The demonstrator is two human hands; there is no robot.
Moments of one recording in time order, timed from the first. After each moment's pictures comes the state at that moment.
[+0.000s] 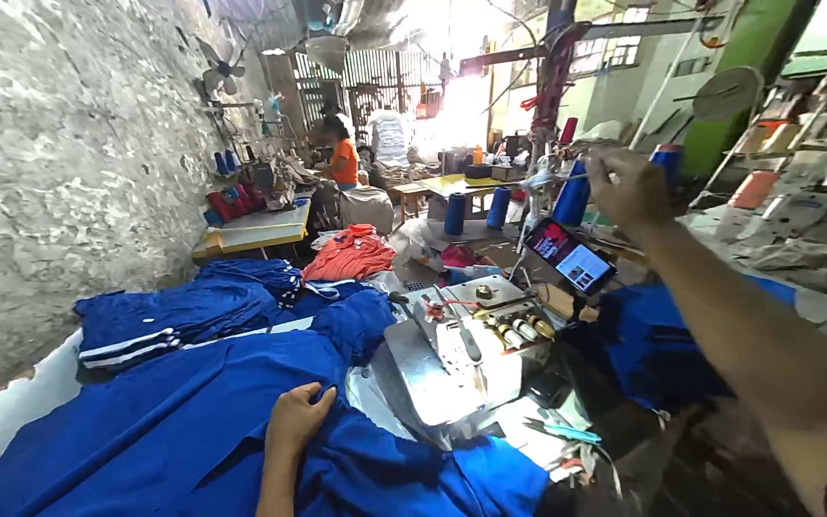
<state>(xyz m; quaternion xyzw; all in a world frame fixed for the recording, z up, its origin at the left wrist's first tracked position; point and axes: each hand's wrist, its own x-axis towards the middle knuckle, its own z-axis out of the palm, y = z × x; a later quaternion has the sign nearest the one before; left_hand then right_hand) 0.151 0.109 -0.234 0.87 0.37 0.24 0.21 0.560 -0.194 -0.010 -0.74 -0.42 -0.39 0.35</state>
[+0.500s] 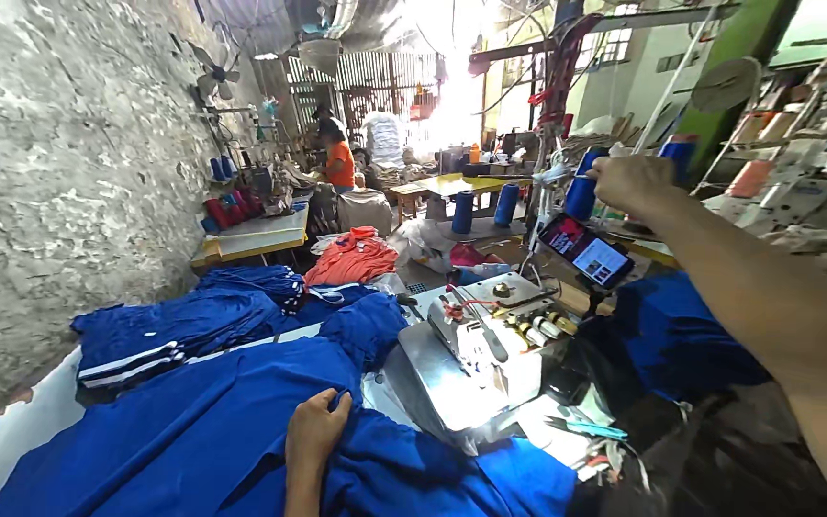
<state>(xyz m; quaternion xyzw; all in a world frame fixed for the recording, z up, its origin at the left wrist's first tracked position) 0.155 0.108 -0.232 0.86 0.40 0.24 0.20 0.563 -0.165 0.012 -0.94 -0.23 -0.23 0.11</state>
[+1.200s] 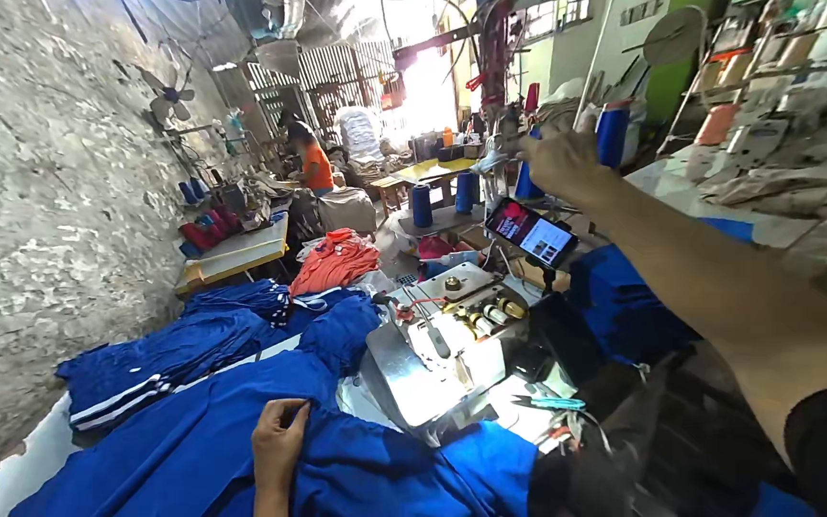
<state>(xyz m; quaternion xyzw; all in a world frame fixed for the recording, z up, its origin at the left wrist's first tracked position) 0.153 0.121 -0.263 0.82 0.25 0.48 0.19 0.575 -0.187 0.005 -0.88 -0.34 -0.30 0.14</state>
